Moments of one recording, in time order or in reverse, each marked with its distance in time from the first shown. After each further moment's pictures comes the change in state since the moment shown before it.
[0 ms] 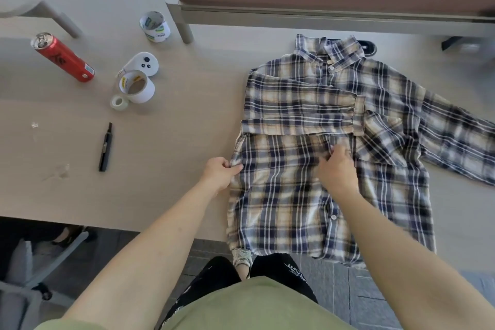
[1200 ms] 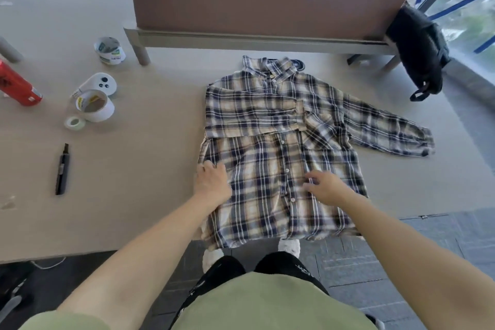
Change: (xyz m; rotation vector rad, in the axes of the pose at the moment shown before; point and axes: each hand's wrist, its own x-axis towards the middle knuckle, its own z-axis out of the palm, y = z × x) left_hand -0.066 0.014 0.029 0.864 0.035 0.482; right_hand -0.077 0.076 -0.062 -0.223 -0.308 -0.072
